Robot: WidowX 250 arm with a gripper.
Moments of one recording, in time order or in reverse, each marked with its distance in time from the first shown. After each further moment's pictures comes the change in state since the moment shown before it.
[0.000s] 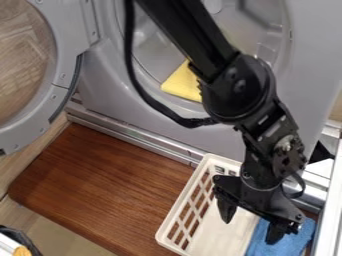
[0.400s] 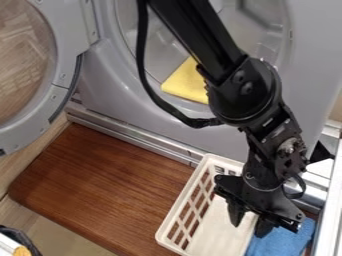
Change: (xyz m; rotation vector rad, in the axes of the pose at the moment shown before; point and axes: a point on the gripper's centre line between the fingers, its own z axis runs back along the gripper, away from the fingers) arm 0.003 0.003 -0.010 0.036 0.012 0.017
